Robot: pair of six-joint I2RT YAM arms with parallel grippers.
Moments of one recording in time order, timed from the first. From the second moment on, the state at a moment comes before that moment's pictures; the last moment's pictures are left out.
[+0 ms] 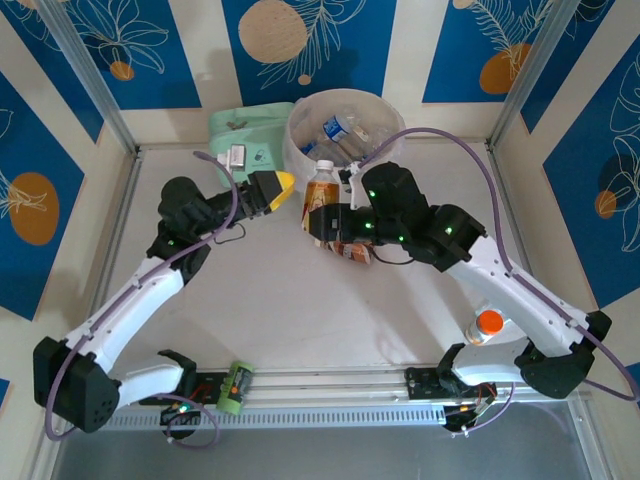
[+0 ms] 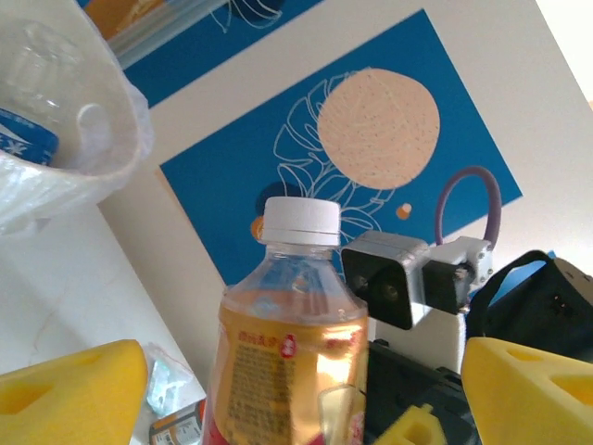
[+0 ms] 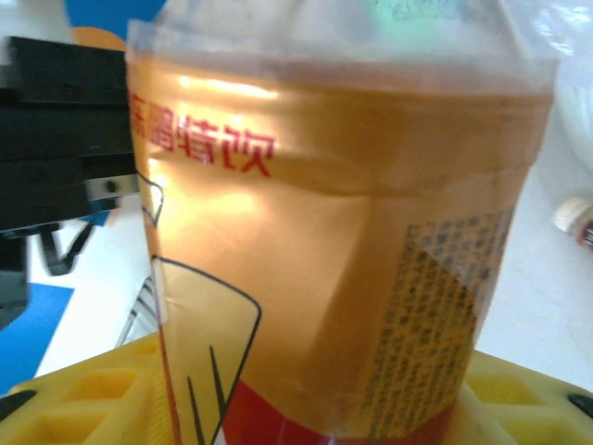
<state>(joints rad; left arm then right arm) -0.45 1.16 0.95 0.41 0.77 -1.18 0.85 1.25 1.50 -0.80 -0.15 0.67</state>
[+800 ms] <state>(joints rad) -0.51 1.27 0.96 0.66 0.88 -1.33 0.84 1.26 1.49 -0.72 -0.35 0.68</state>
